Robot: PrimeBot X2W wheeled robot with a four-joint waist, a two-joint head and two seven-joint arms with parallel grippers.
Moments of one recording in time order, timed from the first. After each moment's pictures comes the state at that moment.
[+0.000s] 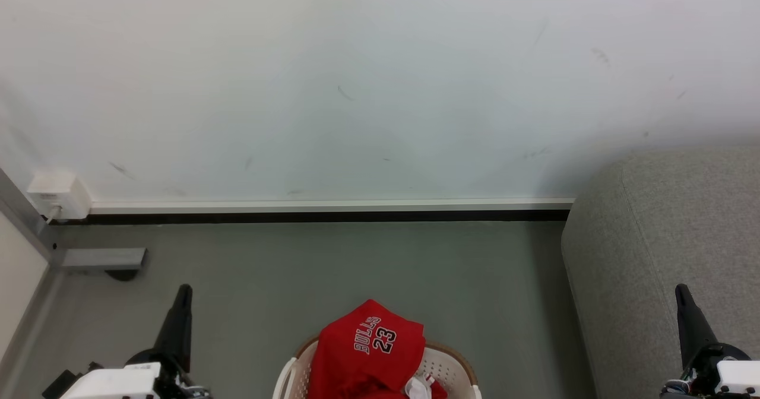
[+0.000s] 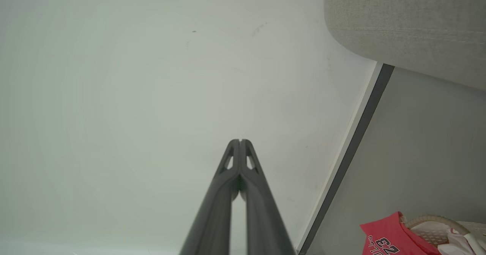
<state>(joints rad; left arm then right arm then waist) -0.11 0.05 0.11 0.25 -1.61 -0.13 0.11 -0.11 -0.05 -0.12 0.25 1.61 0.13 0.11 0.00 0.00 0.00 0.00</state>
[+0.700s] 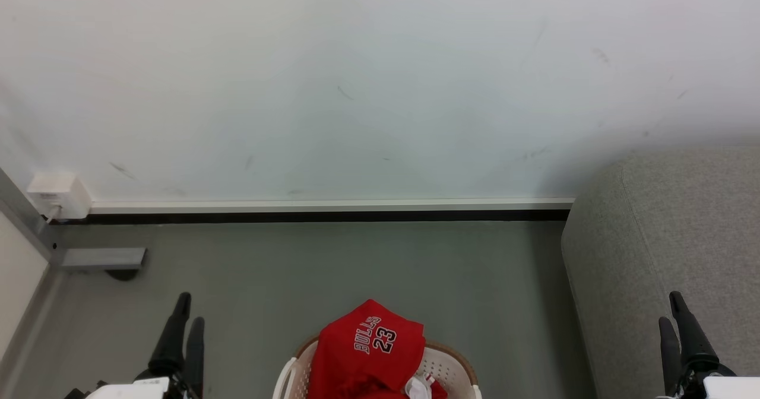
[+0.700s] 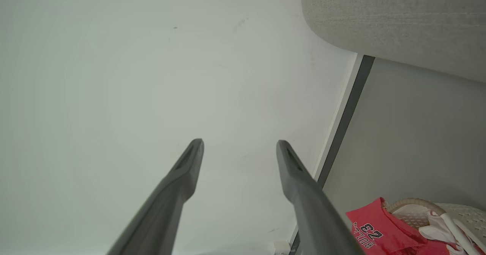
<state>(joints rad) -0.08 0.04 0.10 0.28 -1.60 -0.12 0.09 -0.08 -0.04 -0.09 0.28 1.62 0.13 0.09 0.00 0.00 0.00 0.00</state>
